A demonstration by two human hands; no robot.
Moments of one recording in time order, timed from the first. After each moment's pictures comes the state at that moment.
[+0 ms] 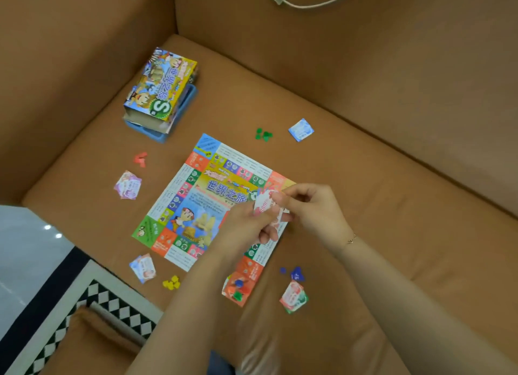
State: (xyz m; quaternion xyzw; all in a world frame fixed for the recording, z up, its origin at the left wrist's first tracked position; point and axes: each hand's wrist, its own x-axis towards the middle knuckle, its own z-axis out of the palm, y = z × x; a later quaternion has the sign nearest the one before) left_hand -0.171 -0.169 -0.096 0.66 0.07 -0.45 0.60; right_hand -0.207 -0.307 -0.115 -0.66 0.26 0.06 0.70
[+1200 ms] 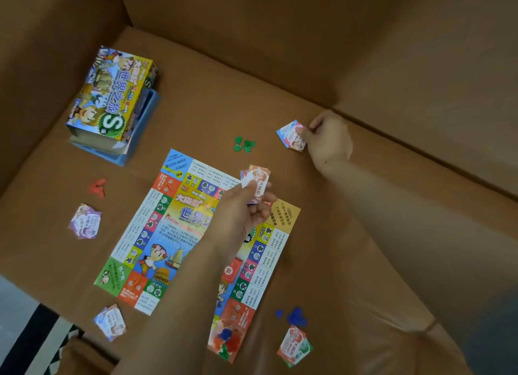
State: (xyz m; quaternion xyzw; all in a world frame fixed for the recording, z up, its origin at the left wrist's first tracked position) left_hand -0.100 -0.234 -0.162 0.55 0.21 -0.42 0.69; right_hand -0.071 -0.434 -0.237 -0.84 0.40 -0.03 0.36
